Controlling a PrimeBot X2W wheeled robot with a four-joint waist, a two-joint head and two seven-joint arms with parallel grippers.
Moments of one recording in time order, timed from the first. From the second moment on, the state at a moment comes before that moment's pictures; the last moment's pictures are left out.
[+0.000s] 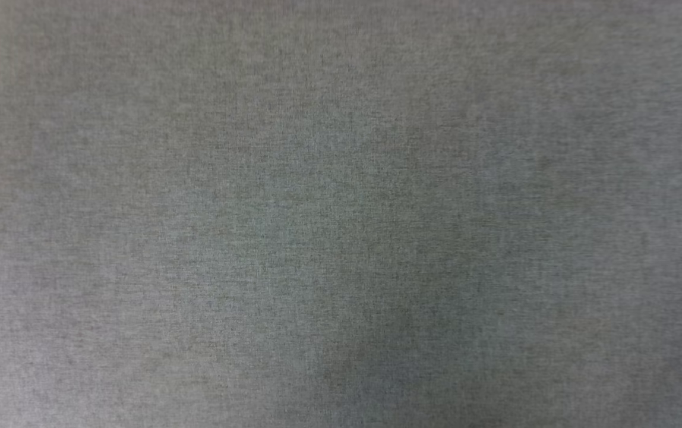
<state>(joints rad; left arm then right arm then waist) -1.74 0.65 -0.35 0.44 -0.62 0.06 0.05 -1.63 -0.42 0.08 0.37 0.26 0.13 0.34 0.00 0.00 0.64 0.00</state>
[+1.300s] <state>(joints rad) -0.42 0.60 -0.64 0.32 -0.77 0.08 -0.02 -0.35 -0.58 0.18 0.27 0.49 0.13 0.24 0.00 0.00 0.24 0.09</state>
